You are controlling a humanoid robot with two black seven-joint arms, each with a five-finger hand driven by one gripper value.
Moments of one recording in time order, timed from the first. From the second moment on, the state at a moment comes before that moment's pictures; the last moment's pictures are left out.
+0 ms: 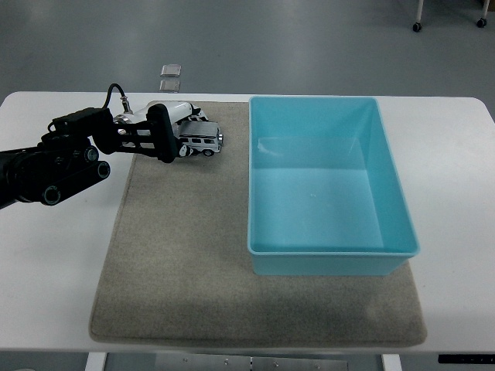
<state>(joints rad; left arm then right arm) -1.05 0.42 -0.11 -0.84 1.29 0.08 -0.16 0.02 0.00 -0.01 0.11 -0.02 0.08 0.13</state>
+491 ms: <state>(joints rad) -1.10 0.47 -0.13 -0.86 1.27 0.08 -0.17 0.02 0.00 -0.01 0.11 -0.02 0.08 0.13</state>
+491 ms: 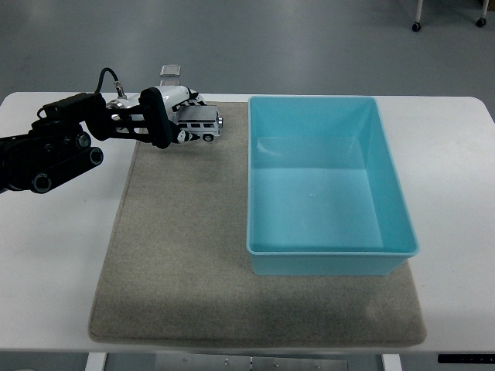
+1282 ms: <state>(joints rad) -1.29 0.52 -0.20 -1.15 1.28 -0.03 -0.17 0.02 0.00 -0.01 0.11 -0.02 0.08 0.13</state>
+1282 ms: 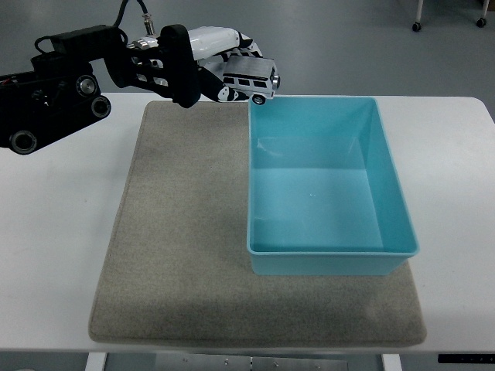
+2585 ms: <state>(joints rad) -1.22 0.20 0.01 -1.17 1.48 -0.12 -0.26 0.02 0.00 -0.01 0.11 -0.02 0.08 0.13</state>
